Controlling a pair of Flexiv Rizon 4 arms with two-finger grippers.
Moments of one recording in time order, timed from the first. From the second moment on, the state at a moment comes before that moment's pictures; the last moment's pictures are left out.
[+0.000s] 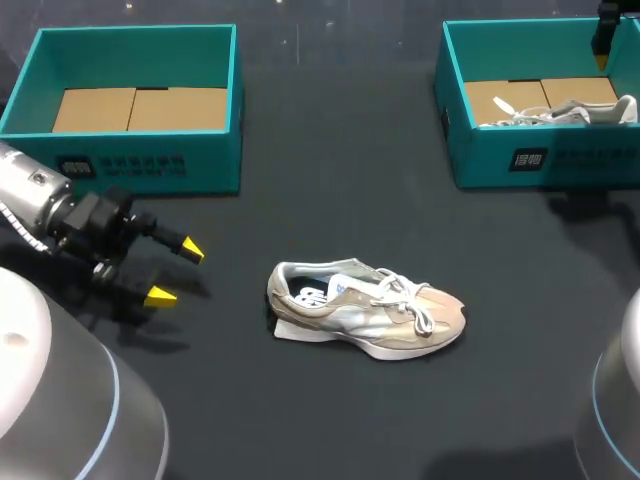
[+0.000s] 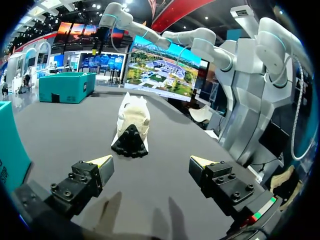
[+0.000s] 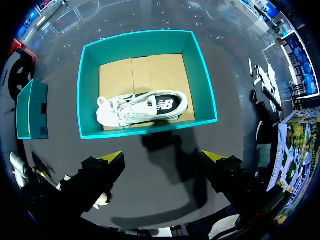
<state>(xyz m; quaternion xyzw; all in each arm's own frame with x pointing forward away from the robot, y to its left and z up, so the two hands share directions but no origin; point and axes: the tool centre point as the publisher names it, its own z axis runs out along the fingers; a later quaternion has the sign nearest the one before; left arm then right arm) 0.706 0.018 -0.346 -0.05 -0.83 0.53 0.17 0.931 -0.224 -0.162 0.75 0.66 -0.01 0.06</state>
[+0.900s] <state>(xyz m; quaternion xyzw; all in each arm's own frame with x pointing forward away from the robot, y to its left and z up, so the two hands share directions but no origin) 0.726 0.018 -0.372 -0.05 -0.81 0.58 0.08 0.931 -0.224 -0.162 0.75 0.66 -0.01 0.06</state>
